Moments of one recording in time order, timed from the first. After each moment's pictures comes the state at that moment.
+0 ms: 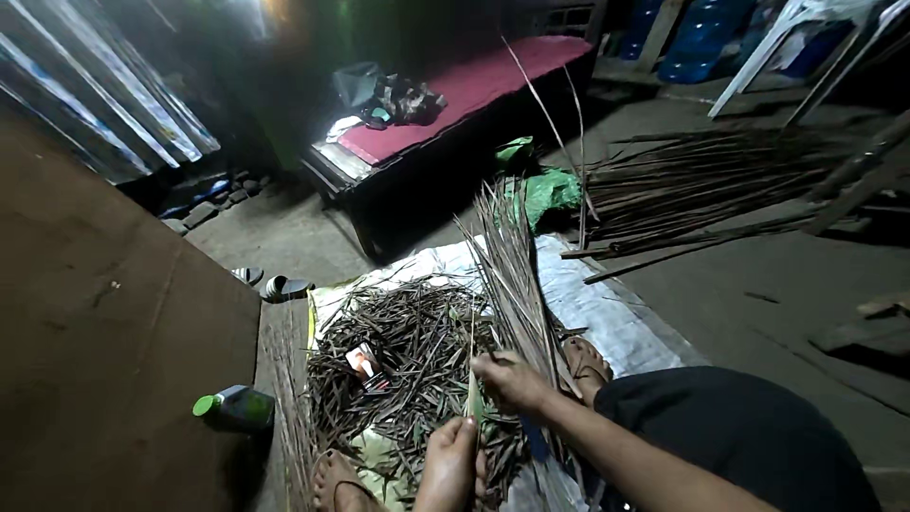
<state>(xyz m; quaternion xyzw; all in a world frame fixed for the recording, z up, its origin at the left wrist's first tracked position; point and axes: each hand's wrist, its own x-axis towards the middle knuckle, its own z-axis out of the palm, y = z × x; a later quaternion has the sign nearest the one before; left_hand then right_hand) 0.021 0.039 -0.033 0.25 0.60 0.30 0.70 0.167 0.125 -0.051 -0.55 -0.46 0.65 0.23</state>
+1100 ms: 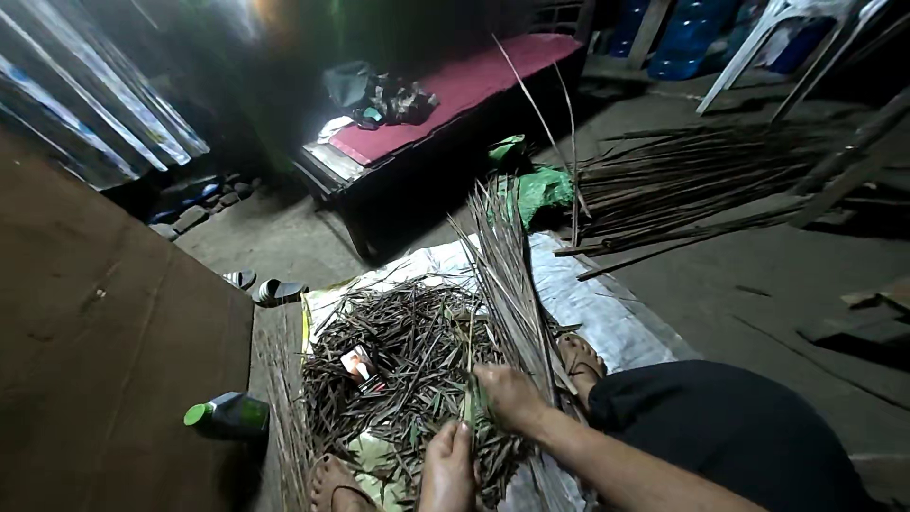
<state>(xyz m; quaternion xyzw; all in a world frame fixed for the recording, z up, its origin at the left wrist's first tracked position) 0.029 0.030 -0.039 0.29 0.62 0.32 0.65 0.160 0.116 -0.034 -0.59 -0.71 0.37 -0.07</state>
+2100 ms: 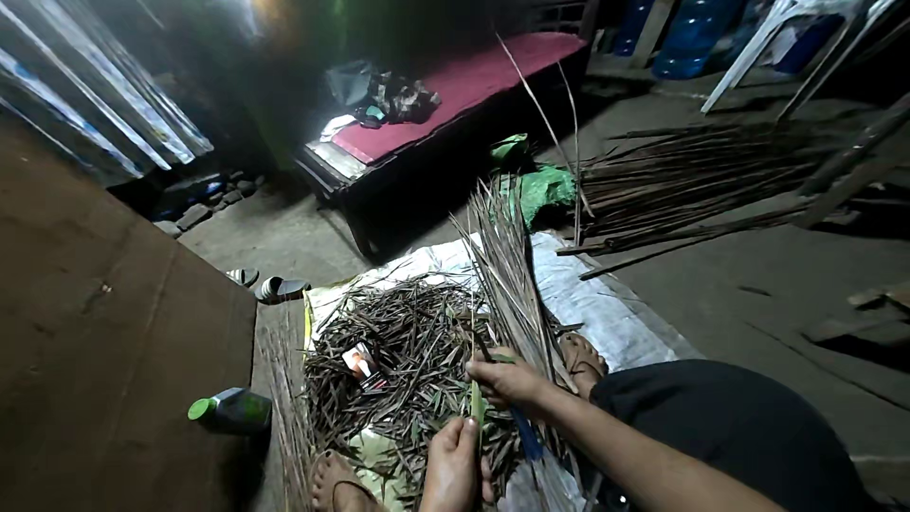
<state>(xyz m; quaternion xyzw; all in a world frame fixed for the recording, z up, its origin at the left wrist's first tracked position) 0.030 0.032 -0.040 0.28 0.61 0.30 0.68 0.169 0.128 -0.051 -0.53 -0.41 0.71 0.24</state>
